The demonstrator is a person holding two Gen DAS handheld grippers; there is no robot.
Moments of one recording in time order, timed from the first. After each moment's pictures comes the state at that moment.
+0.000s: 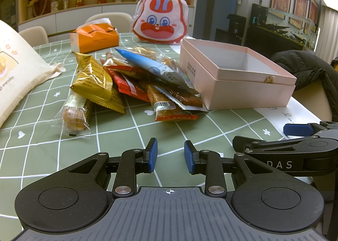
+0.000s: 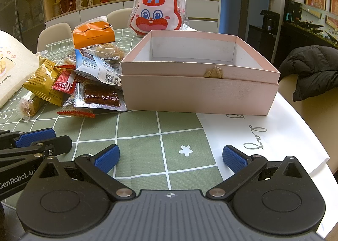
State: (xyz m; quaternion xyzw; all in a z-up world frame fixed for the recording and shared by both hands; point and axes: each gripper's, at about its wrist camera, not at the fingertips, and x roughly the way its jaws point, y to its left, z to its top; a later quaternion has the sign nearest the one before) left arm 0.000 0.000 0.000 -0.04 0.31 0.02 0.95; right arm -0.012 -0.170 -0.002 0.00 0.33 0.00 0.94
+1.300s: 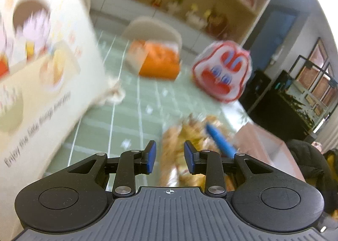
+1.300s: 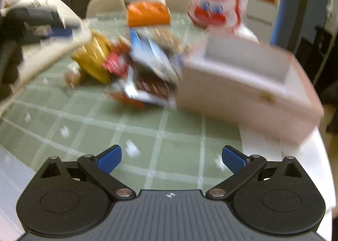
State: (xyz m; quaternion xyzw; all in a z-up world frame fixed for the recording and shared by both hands) left arm 0.033 0.182 0.041 -0.26 0.26 0.05 0.93; right arm -0.003 -0.140 0.022 -0.09 0.36 0.15 0.92
